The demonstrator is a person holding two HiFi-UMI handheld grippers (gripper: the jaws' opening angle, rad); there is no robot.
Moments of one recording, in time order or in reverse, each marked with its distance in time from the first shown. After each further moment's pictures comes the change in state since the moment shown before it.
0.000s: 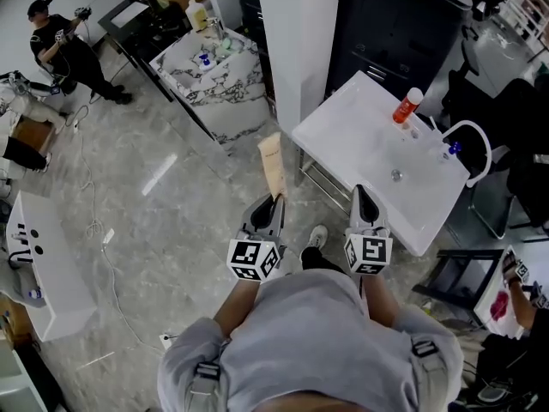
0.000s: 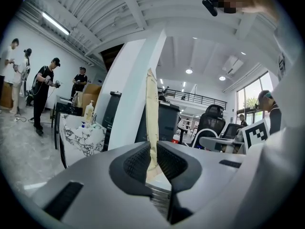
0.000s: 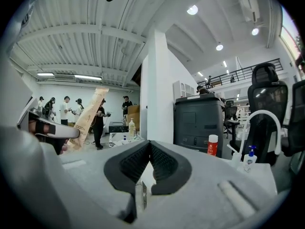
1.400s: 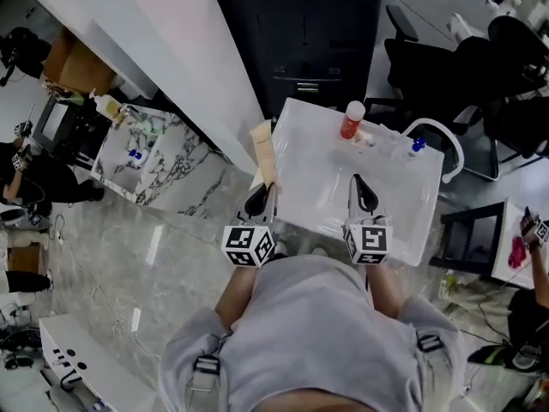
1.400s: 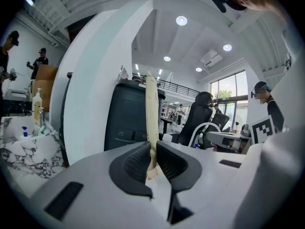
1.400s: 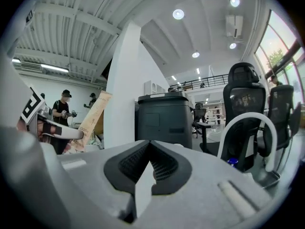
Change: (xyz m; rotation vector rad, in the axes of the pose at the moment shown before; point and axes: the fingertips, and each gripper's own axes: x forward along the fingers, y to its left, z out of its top) left arm 0.290 -0.037 0.043 0.118 0.172 -0.334; right arm 0.111 -0.193 0.031 0.052 -0.017 -0.358
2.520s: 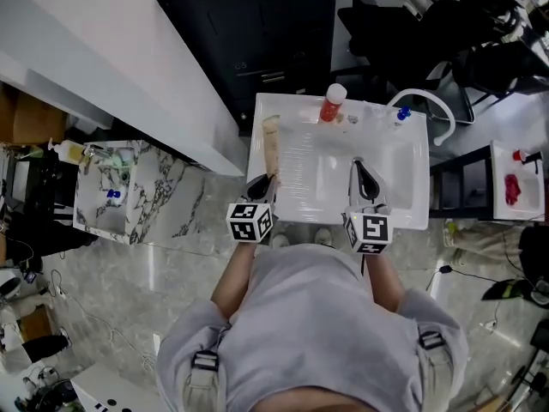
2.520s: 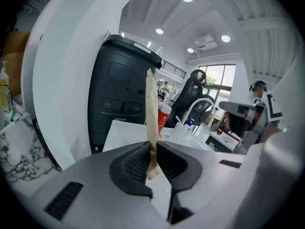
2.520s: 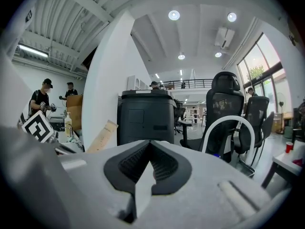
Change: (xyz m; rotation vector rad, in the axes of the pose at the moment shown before) left arm 0.084 0.058 -0.079 0.020 0.345 -0.239; right arm 0.017 0.007 -0.005 0.006 0.046 -0.282
